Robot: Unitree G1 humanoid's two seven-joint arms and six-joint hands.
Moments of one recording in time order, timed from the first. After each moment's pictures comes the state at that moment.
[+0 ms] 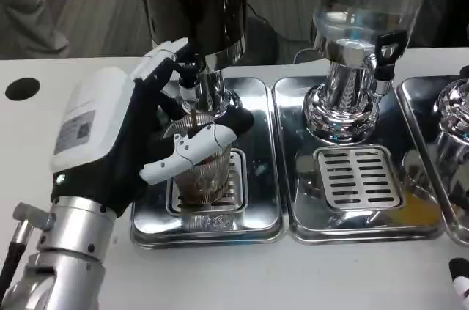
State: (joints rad) left arm 0.10 0.29 -0.13 -0.50 0.68 0.11 -0.05; right arm 0.52 -0.47 -0.19 0.18 -0.33 -0.82 -0.07
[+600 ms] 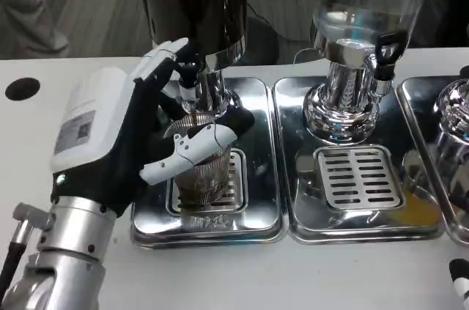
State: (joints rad) left arm 0.10 0.29 -0.13 -0.51 0.68 0.11 -0.05; right arm 0.53 -0.47 -0.19 0.17 -0.33 -0.82 -0.07
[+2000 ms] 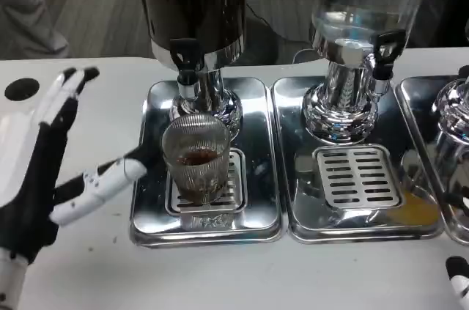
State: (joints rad) left arm 0.33 0.38 0.12 -0.51 0.60 0.04 -0.05; right arm 0.53 -0.47 -0.19 0.14 -0.29 -0.81 -0.03
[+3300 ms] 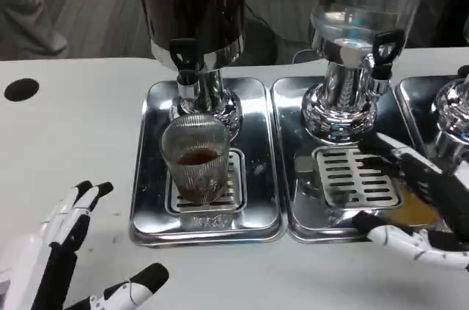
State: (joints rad) left arm 0.71 0.33 0.10 -0.41 0.63 -0.28 0.12; right arm 0.23 -0.46 -0.04 -0.03 -0.03 -0.42 0.33
